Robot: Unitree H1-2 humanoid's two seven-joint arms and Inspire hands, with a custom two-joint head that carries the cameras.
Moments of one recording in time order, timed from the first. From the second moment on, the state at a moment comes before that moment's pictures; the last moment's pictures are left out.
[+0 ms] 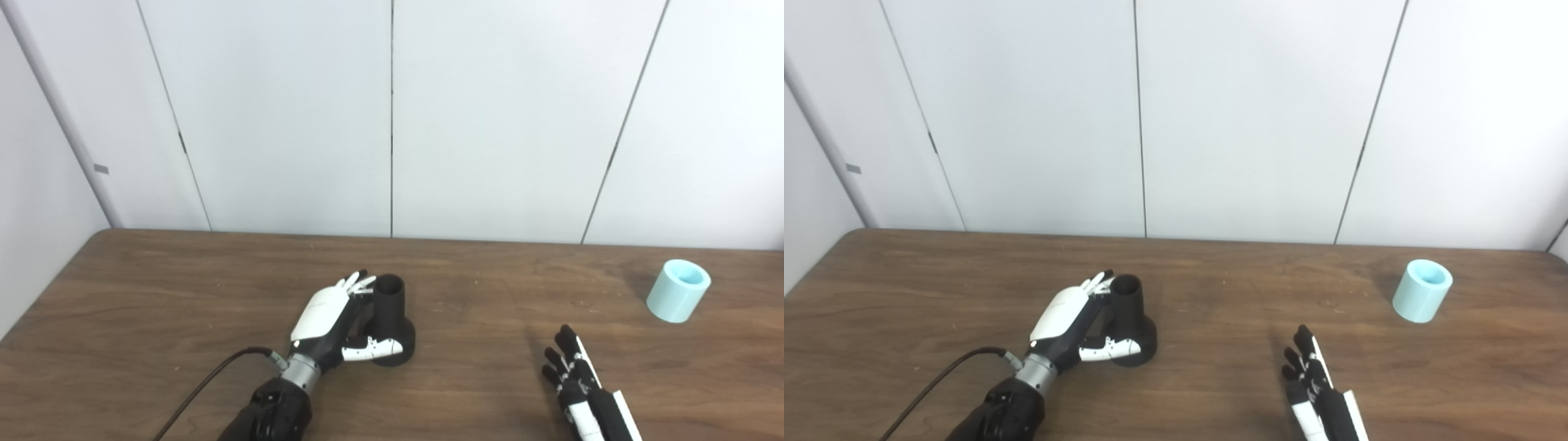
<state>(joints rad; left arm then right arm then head) -0.35 0.23 -0.34 0.32 0.63 -0.12 0.14 0.13 0.00 0.05 -0.21 0.04 0.03 0.01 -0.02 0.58</state>
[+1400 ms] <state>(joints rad) -0.34 0.22 -0.39 0.29 0.66 -0.16 0.10 0.12 0.08 0.14 -0.24 -0.05 0.07 -0.08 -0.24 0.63</state>
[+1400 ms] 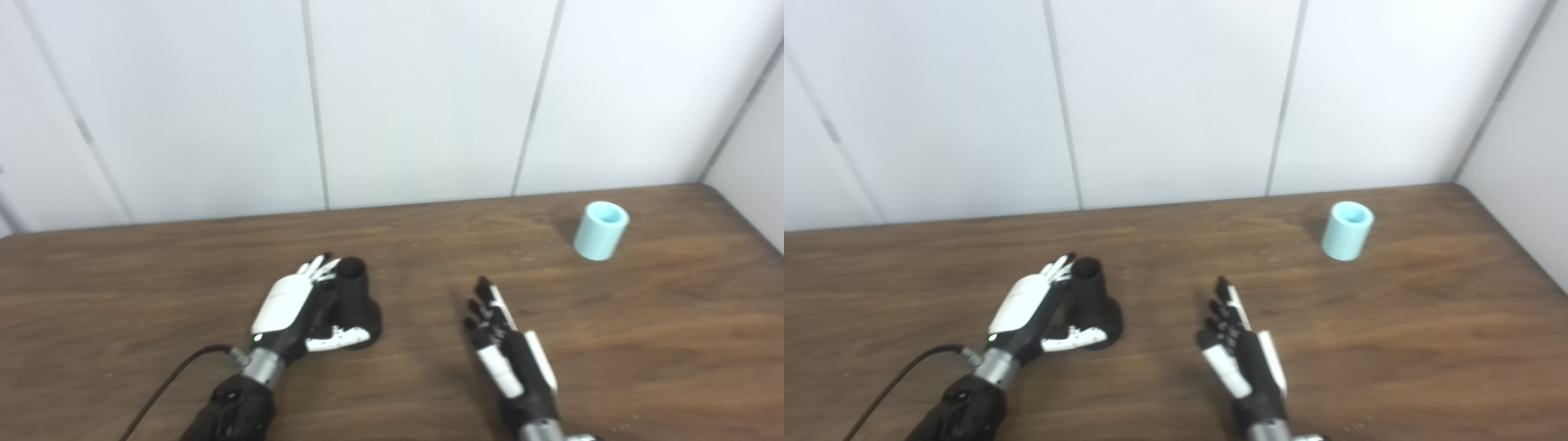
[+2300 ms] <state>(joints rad) -0.35 0.23 -0.42 0.31 0.68 -0.22 0.13 -0.15 -0.20 0.05 -0.47 -0.38 0.30 -0.01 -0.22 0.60</state>
